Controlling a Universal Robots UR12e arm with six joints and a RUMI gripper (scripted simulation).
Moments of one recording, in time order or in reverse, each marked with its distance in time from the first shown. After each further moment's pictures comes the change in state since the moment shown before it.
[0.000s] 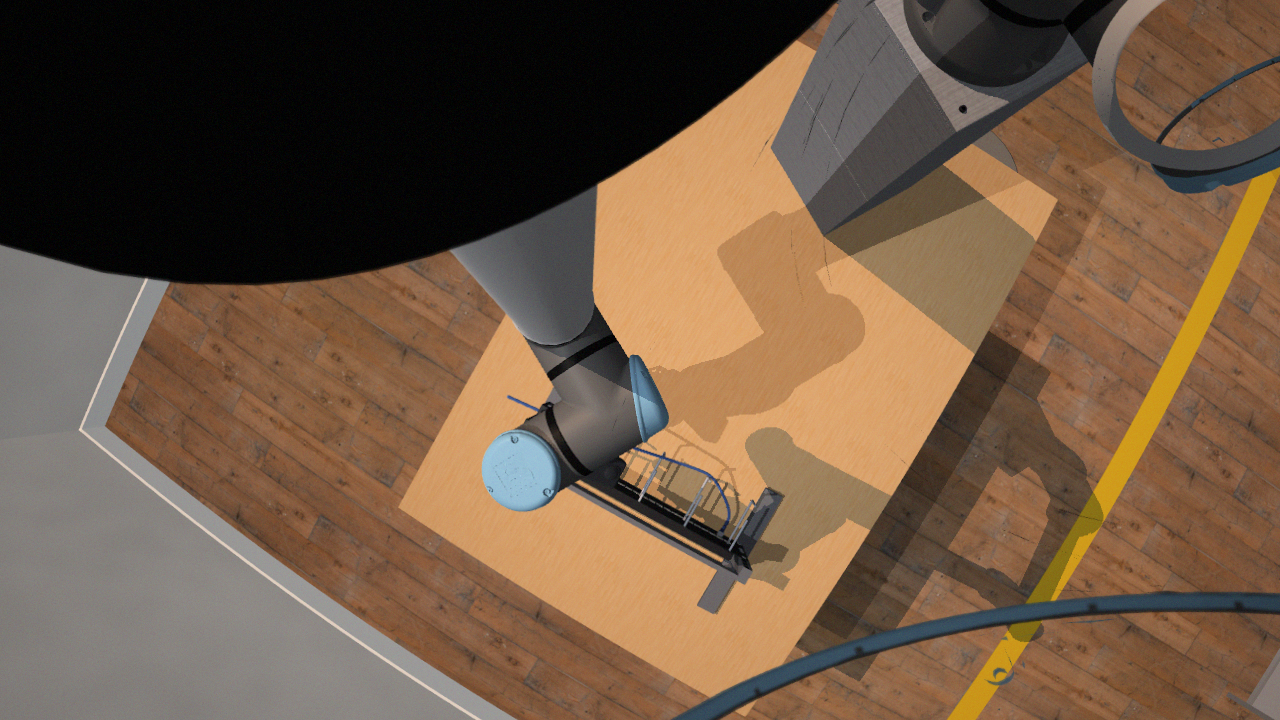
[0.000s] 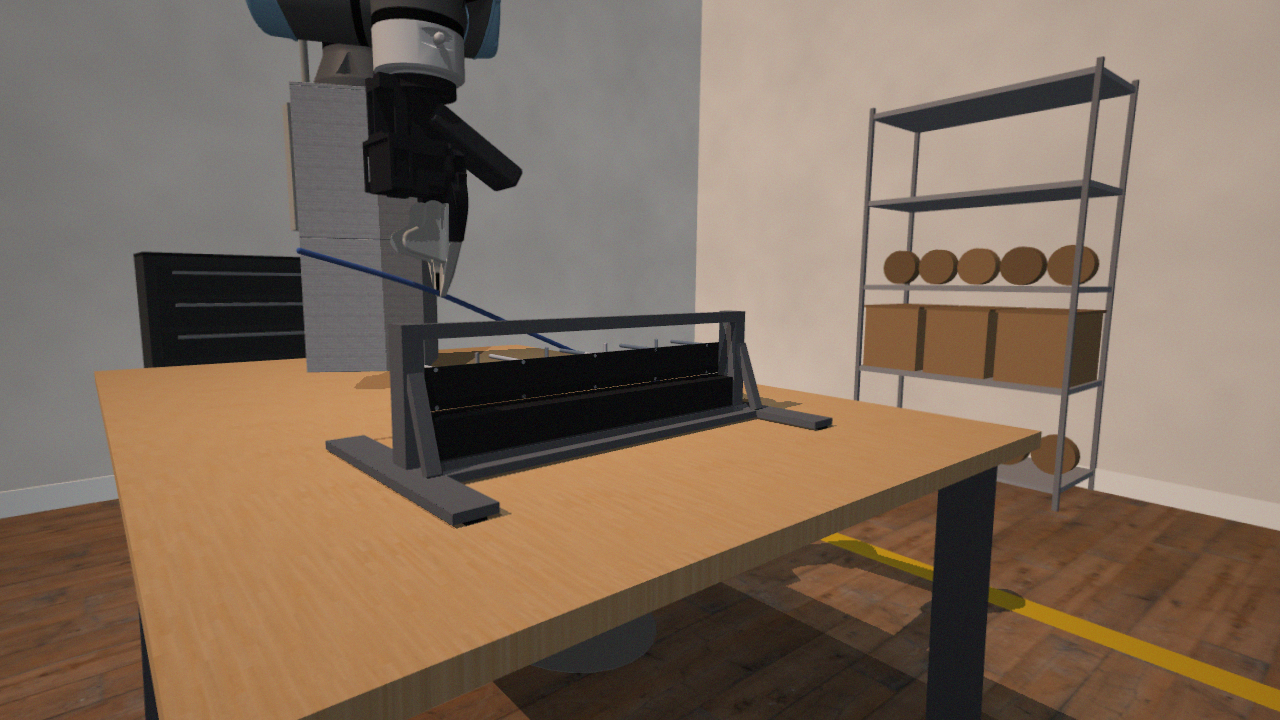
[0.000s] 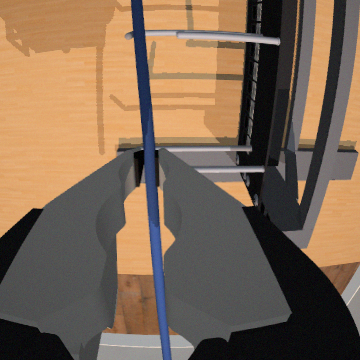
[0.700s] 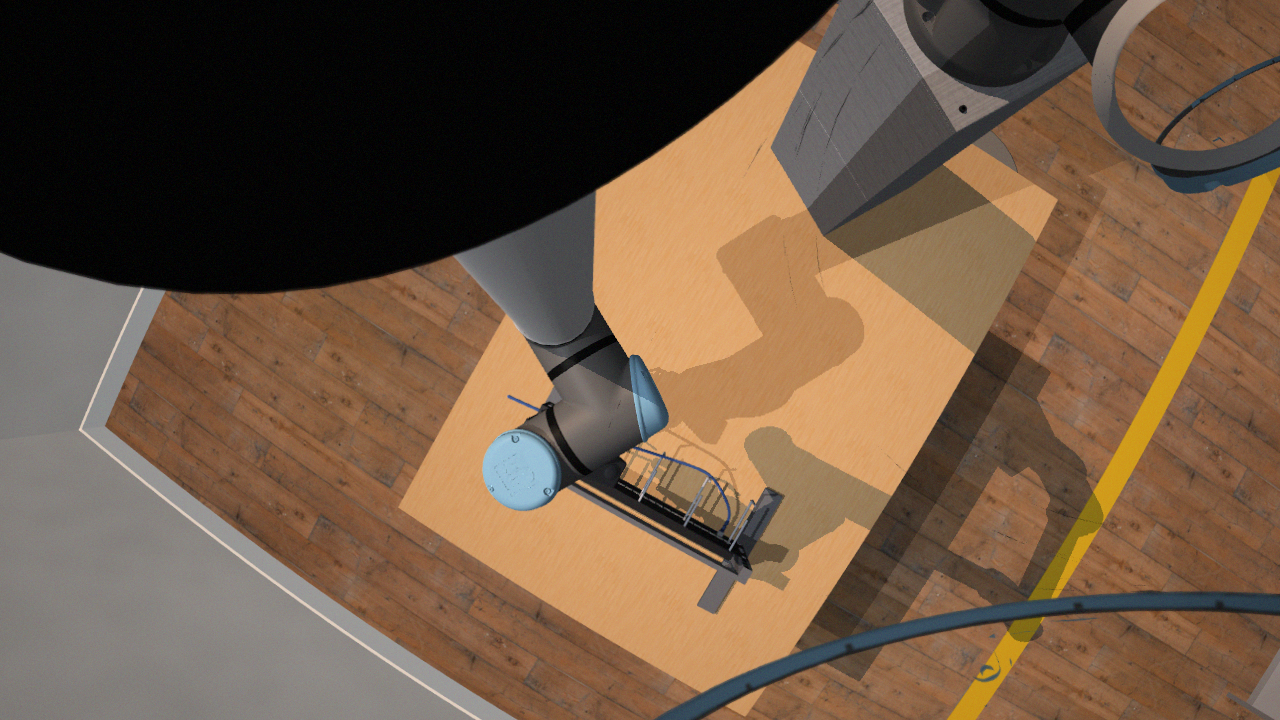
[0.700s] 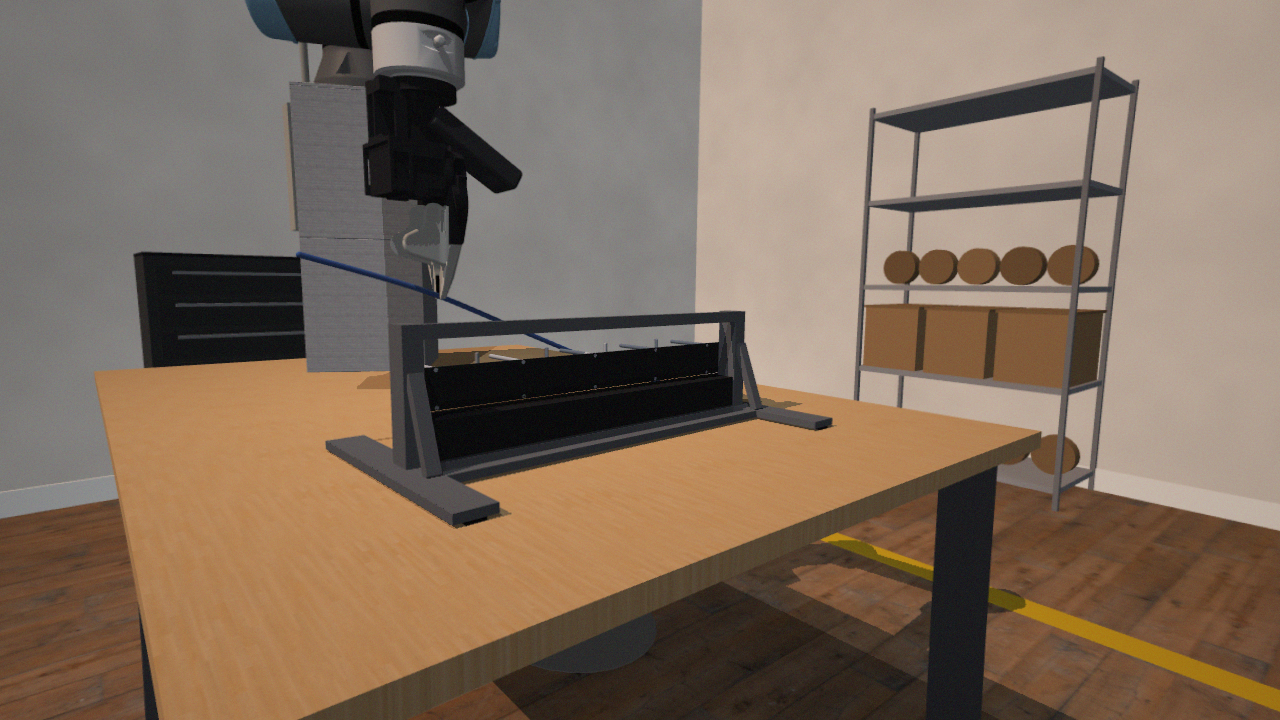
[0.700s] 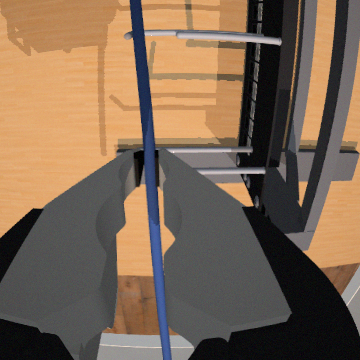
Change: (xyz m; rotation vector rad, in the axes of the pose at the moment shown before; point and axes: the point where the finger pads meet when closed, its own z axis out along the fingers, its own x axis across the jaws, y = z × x) arm 0.000 0.000 0.003 0.000 0.000 0.000
